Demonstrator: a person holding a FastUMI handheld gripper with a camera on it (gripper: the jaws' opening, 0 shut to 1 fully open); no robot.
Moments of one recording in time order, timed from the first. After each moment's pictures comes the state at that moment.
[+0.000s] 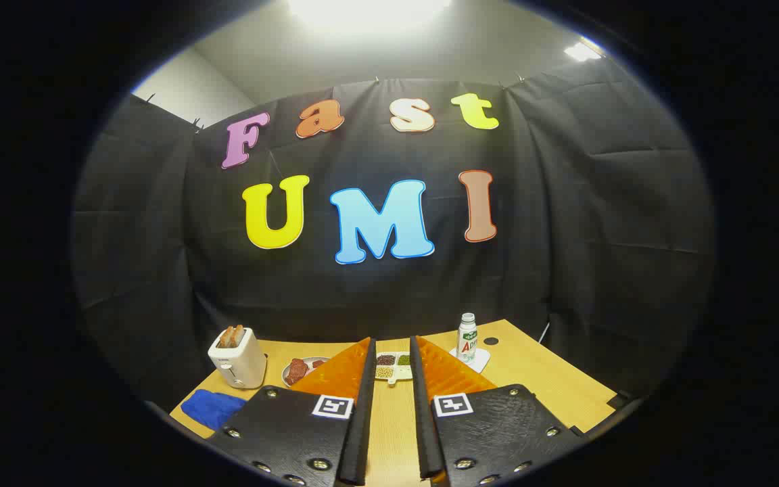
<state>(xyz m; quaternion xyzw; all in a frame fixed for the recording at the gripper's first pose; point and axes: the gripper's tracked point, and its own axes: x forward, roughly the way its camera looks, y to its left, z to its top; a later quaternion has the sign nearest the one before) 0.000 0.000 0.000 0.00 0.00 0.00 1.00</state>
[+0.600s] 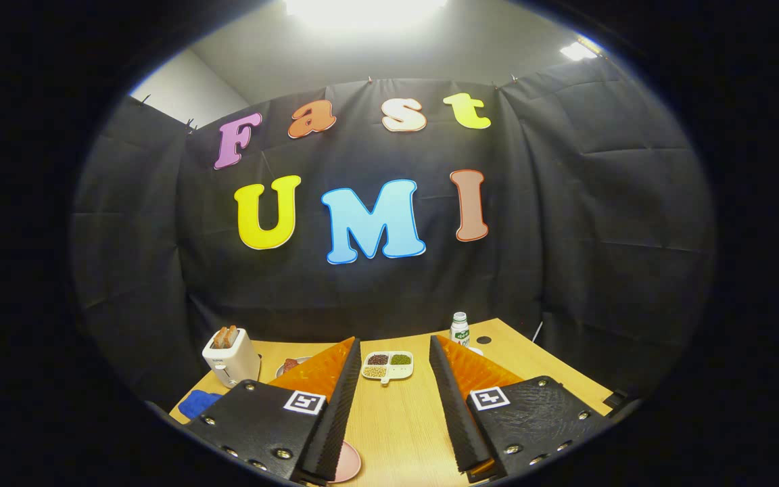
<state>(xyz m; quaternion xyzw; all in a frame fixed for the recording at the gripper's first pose) -0.008 -0.012 0.001 0.00 0.00 -0.02 1.00</state>
